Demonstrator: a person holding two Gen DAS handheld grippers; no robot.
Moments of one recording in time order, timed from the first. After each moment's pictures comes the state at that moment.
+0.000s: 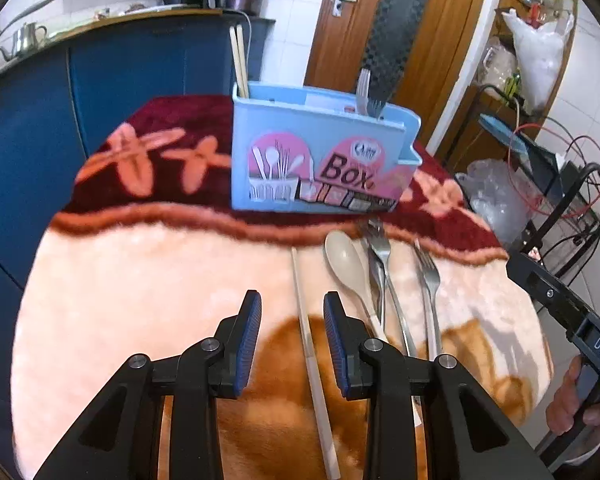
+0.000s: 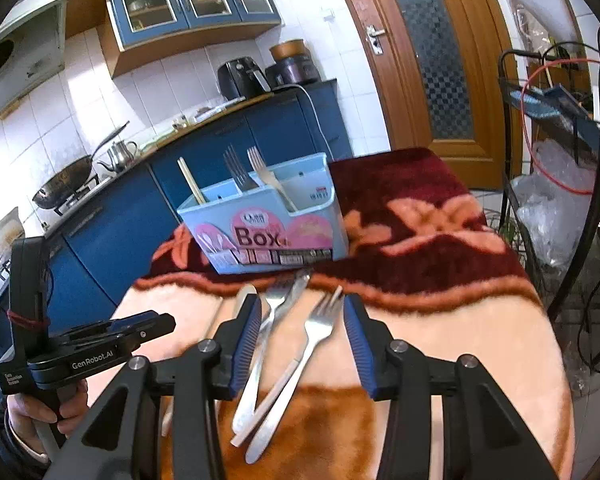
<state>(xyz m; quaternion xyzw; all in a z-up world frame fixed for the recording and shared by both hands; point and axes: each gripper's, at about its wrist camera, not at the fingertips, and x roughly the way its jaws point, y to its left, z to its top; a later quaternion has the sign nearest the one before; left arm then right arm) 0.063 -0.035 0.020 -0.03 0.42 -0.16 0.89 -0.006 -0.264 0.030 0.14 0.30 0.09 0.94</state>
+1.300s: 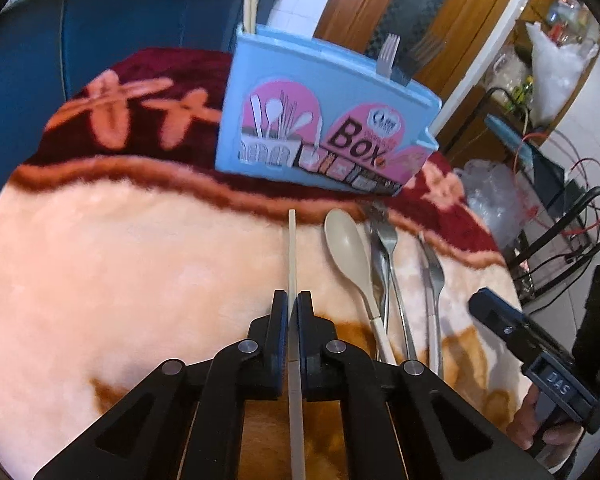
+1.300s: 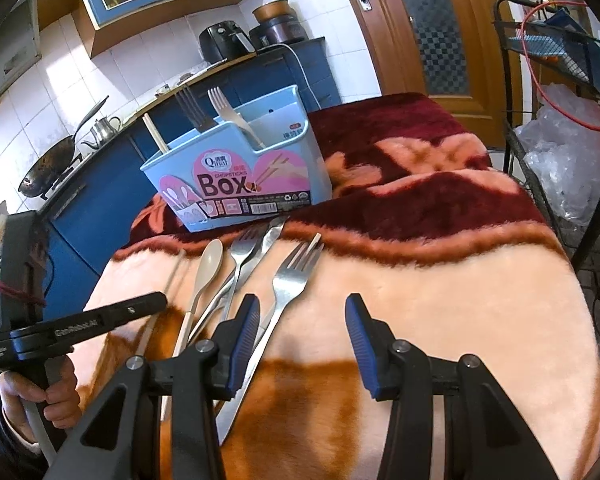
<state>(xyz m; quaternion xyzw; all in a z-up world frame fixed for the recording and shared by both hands) 0.085 -0.034 -0.005 -0.09 0.46 -0.18 0.87 0.017 -0.274 -0.012 0.16 0.37 0.10 0.91</state>
